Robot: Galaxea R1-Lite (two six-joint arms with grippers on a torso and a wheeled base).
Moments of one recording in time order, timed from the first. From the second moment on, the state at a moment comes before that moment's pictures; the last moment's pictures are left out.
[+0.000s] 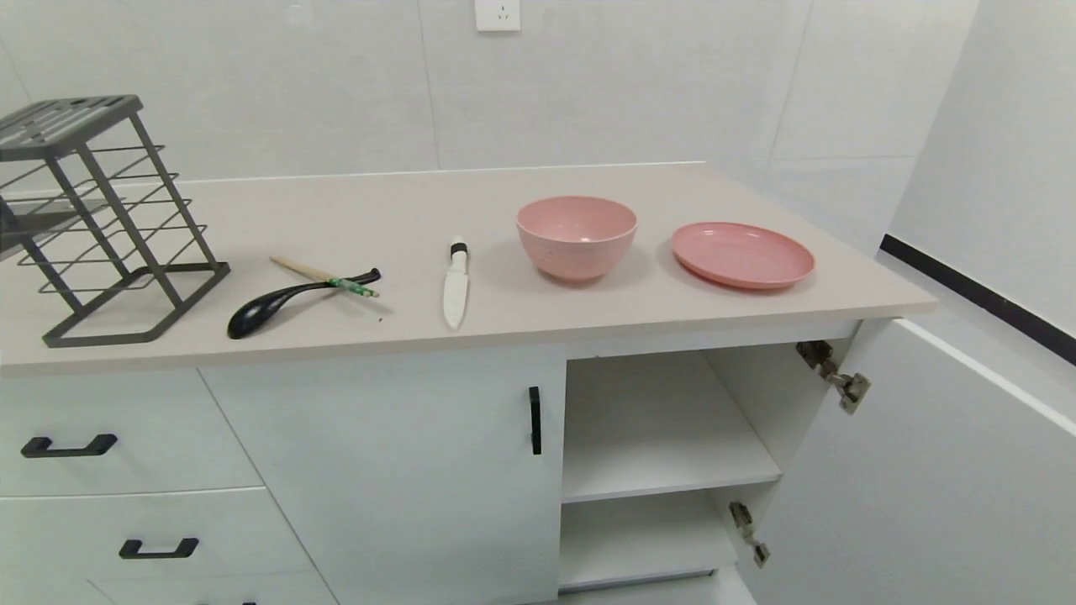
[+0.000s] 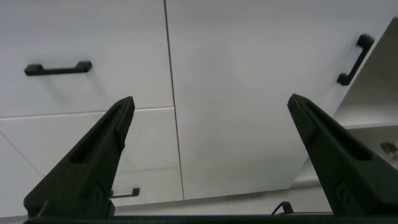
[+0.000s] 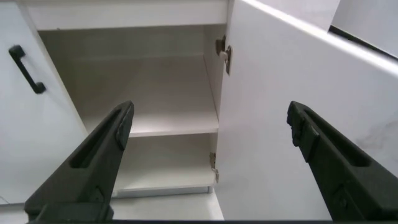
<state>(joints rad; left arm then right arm) 0.00 0.00 0.00 0.00 -0.02 0.01 0.00 0.01 0.00 0.00 0.04 0.00</state>
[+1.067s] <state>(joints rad) 0.00 0.00 0.00 0.00 -0.02 0.01 0.00 0.01 0.00 0.00 0.04 0.00</state>
